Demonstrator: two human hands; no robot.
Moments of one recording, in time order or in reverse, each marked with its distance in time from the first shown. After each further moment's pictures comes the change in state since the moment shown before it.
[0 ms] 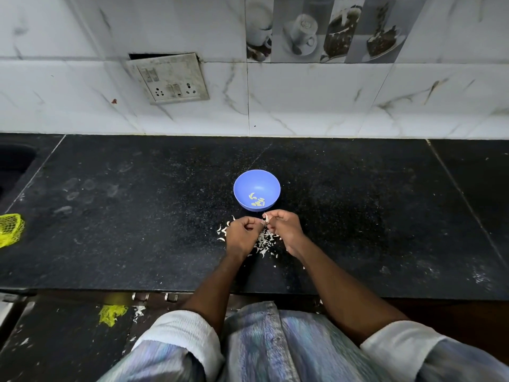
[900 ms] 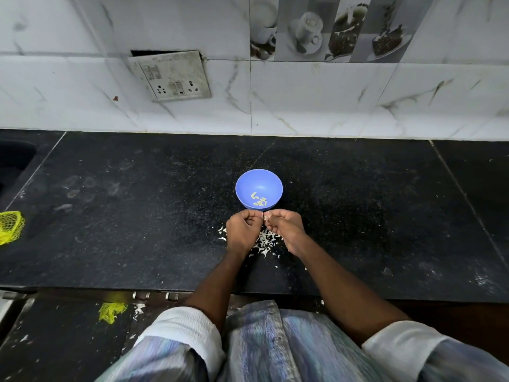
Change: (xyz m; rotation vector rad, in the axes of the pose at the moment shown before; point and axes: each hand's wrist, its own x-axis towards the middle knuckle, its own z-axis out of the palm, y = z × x) left_hand 0.005 0.008 -0.007 0.017 0.074 0.151; right_hand -0.001 -0.004 0.003 0.151 -0.057 0.028
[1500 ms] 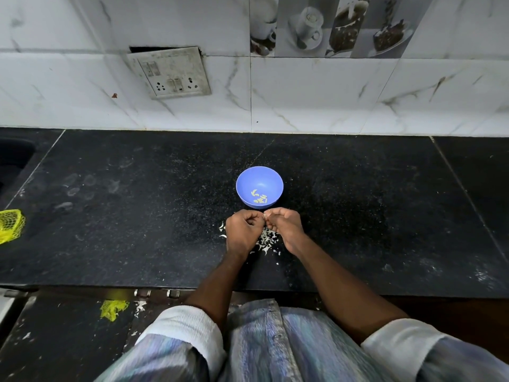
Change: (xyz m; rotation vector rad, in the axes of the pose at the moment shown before) left_hand -0.008 0.001 -0.003 0.074 0.034 0.120; right_hand -0.001 0.004 0.006 -0.028 0.041 -0.007
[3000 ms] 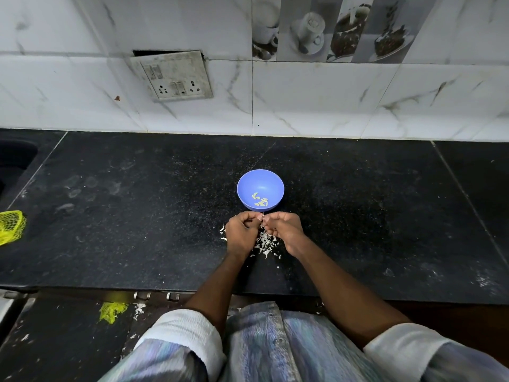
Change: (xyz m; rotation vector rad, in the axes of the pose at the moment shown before) left_hand 0.005 -0.008 0.003 -0.169 -0.028 -0.151; right_hand -0.006 -0.009 0.000 -0.045 -0.026 0.074
